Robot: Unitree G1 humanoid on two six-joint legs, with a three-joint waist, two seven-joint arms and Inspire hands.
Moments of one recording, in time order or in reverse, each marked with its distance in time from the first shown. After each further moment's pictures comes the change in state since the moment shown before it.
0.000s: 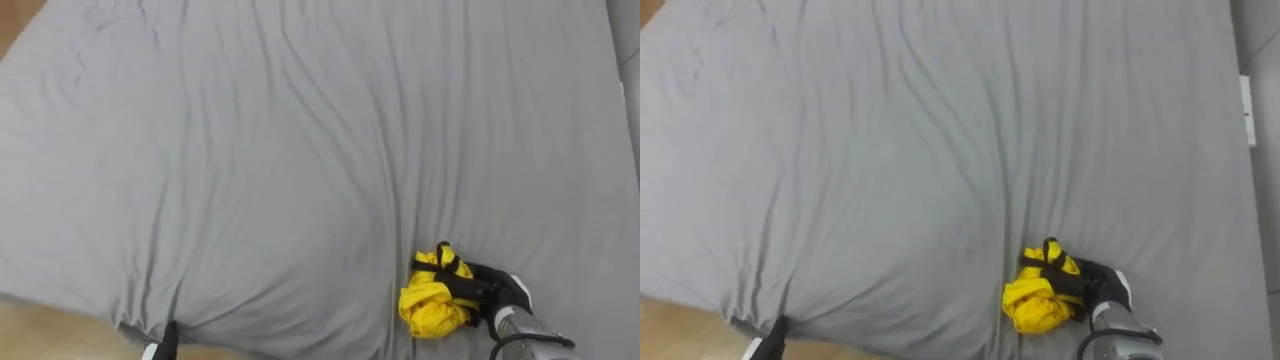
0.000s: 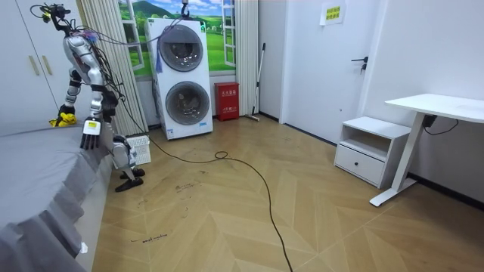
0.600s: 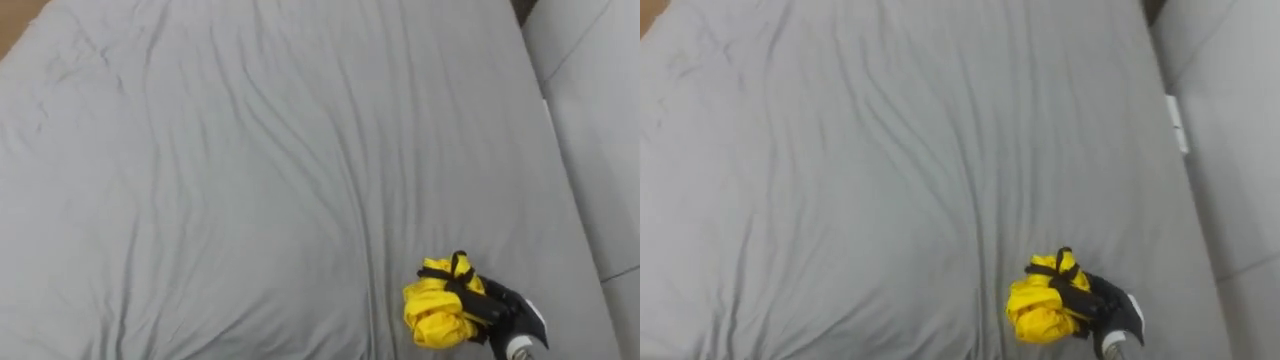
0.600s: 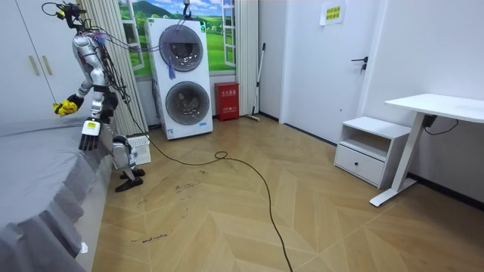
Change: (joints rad) left arm 0.111 0.028 0.076 -0.007 0.042 0.027 0.087; right arm 0.317 -0.006 -0.191 -0.500 0.082 0.012 0.003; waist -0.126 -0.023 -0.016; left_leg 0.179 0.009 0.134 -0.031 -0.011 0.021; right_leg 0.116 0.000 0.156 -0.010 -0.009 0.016
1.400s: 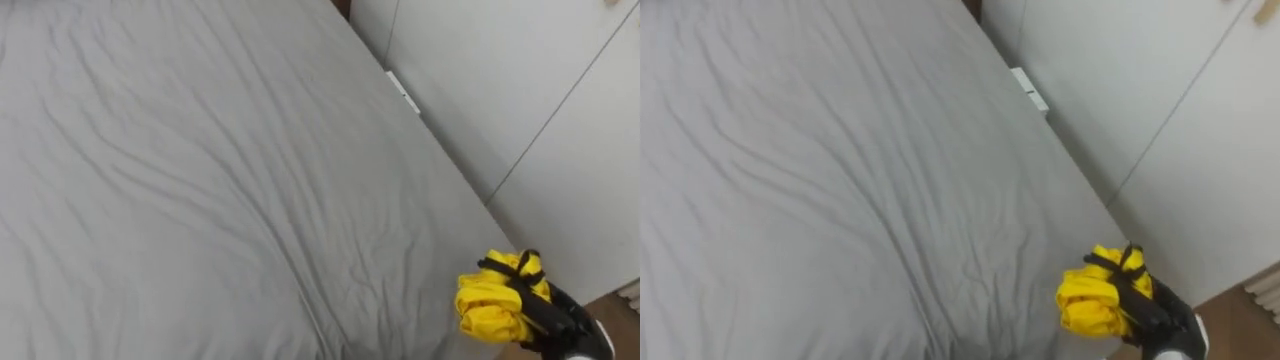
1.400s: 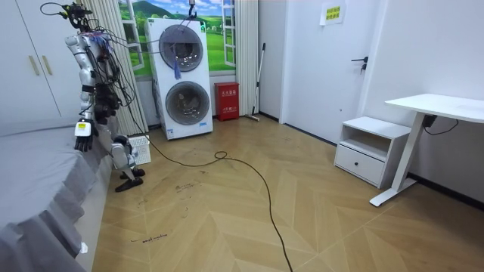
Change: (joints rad) left arm 0.054 -0.005 0.038 0.011 0.040 0.239 0.020; right arm 0.121 -0.001 -0.247 0.010 0.077 0.036 -0.021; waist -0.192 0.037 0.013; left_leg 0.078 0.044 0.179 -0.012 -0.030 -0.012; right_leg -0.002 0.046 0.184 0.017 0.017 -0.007
